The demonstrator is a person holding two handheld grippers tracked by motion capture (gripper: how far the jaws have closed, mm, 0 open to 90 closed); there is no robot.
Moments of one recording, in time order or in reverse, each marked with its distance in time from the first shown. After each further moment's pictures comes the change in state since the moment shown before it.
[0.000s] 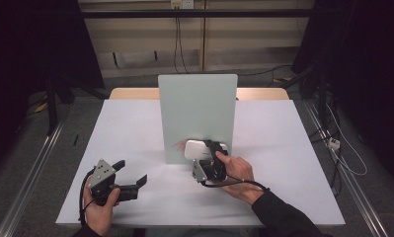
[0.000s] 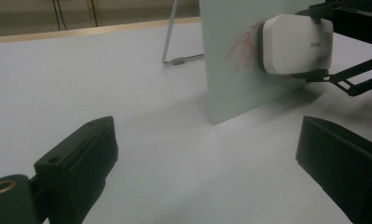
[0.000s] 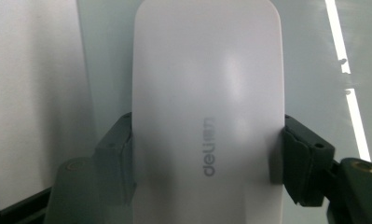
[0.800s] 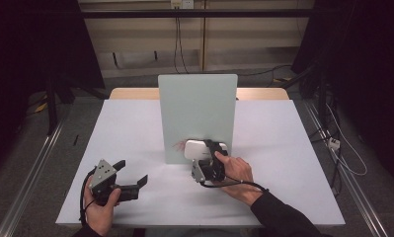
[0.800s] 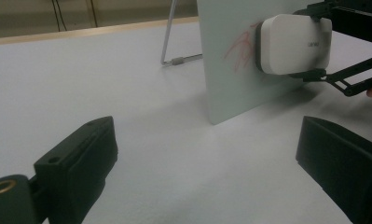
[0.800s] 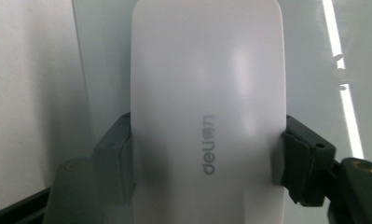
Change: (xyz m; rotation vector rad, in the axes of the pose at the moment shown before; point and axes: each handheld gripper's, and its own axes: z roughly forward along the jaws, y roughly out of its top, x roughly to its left) left arm -0.001 0.000 0.001 0.004 0.003 0.009; right arm 0.002 0.001 0.001 0.023 -0.006 -0.002
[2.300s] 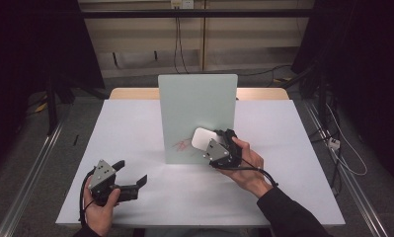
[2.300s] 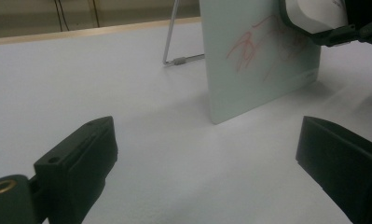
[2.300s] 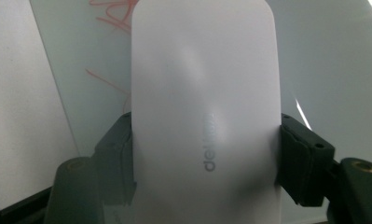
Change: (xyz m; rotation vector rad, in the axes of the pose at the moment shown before) left arm 0.000 0.000 -0.001 -0.002 0.004 -0.004; right arm -0.052 -0.024 -0.015 -0.066 0.123 0.266
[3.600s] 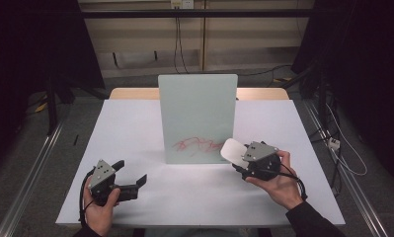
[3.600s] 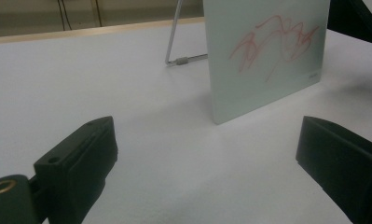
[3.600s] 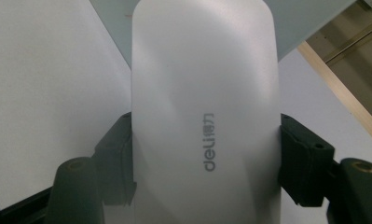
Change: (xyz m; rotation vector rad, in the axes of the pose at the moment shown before) left arm 0.000 0.000 0.000 -0.001 0.009 -0.009; right arm -0.021 -0.068 -0.059 0.019 0.225 0.341
